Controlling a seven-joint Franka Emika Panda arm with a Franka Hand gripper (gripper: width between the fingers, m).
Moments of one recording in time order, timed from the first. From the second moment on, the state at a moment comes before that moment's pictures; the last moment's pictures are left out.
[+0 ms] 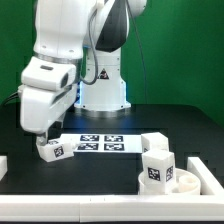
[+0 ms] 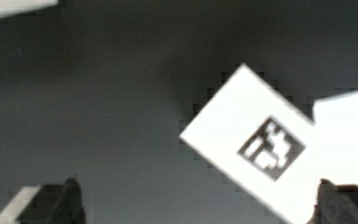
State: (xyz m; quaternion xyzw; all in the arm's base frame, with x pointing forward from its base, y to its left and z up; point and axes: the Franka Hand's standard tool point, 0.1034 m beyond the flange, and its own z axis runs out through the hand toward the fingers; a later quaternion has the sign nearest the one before) arm 0.437 -0.123 0.055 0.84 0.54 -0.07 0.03
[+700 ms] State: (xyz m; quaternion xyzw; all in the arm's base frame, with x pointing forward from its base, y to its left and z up) arm 0.437 -0.126 0.053 0.97 0.22 -0.04 0.01
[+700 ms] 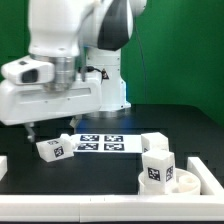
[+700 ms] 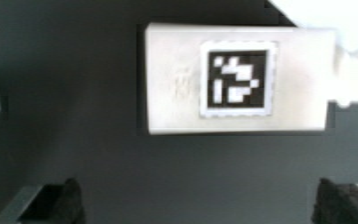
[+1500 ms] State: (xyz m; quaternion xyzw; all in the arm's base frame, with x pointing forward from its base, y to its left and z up) arm 0.441 -0.122 0.051 0.98 -0.20 -0.03 -0.03
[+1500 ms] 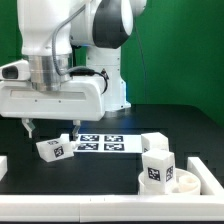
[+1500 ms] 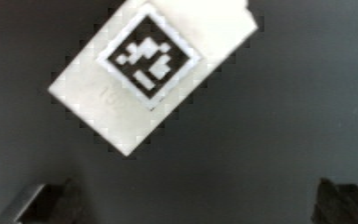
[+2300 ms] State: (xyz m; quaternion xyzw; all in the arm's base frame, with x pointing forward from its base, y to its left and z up) arm 0.422 -0.131 0.048 0.90 -0.40 -0.12 -0.12
